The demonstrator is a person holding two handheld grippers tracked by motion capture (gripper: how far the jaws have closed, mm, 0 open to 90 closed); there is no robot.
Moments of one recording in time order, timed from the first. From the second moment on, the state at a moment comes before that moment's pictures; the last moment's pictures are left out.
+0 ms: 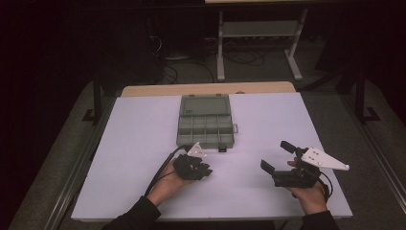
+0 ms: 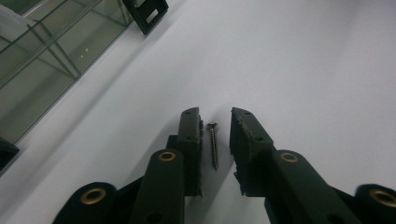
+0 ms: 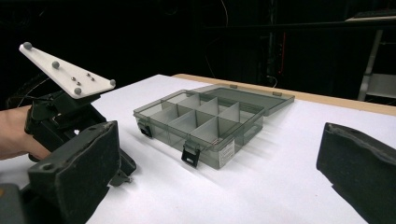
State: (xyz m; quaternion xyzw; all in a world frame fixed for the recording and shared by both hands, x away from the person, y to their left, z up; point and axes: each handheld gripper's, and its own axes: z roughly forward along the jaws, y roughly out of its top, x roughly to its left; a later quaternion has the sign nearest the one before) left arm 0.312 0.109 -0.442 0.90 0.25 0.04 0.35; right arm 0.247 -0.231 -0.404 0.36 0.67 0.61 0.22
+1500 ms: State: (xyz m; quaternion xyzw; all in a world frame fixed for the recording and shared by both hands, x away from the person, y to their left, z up) left arm 0.342 0.106 -0.390 0.89 0.24 0.02 0.39; right arm 0.247 -0.231 -0.403 0.36 0.67 0.62 0.22
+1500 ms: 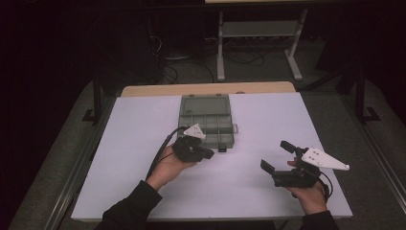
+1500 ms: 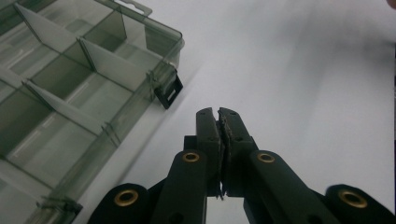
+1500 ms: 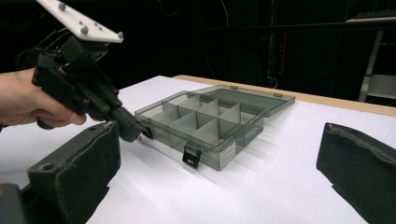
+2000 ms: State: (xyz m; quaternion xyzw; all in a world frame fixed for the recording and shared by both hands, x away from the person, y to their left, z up) left arm 0.376 0.084 -0.376 0.89 0.23 0.04 0.38; right arm 0.247 -0.231 -0.404 0.36 0.67 0.62 0.21
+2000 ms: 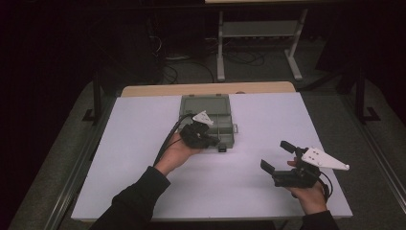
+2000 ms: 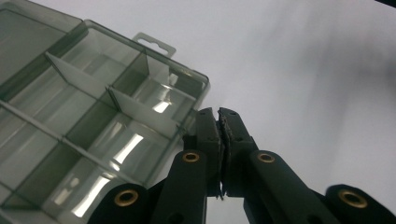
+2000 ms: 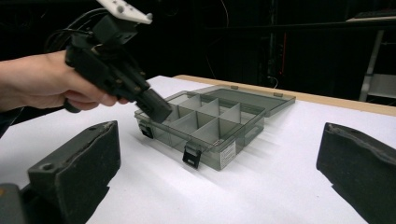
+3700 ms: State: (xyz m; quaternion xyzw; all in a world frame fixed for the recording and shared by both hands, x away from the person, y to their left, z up) left arm 0.389 0.081 -0.377 0.87 0.25 0.07 0.42; right arm 0.248 -0.232 -0.405 0.36 0.67 0.62 0.21
